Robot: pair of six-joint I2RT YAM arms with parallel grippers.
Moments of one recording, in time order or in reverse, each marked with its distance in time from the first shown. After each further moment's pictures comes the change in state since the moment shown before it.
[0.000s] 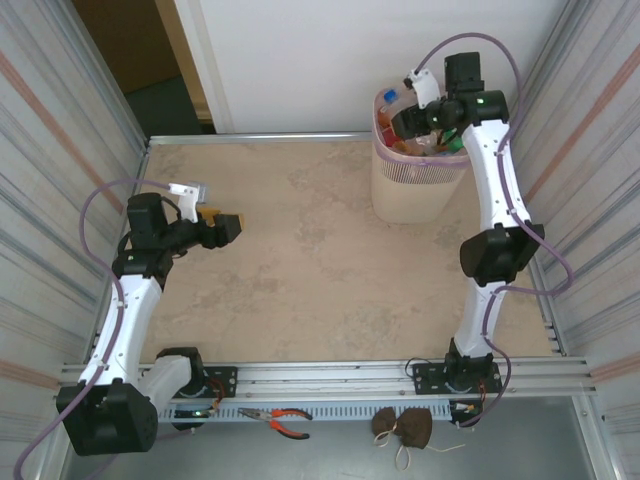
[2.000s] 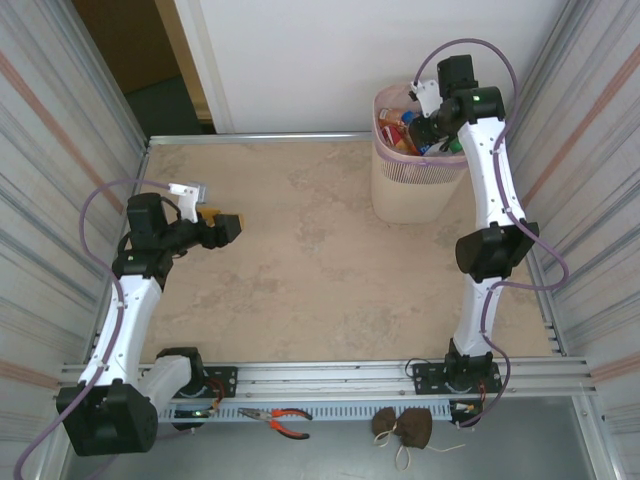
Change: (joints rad) left arm 0.000 -0.003 0.000 0.000 0.000 0.000; right arm 0.011 0.037 0.093 -0.174 0.313 0.005
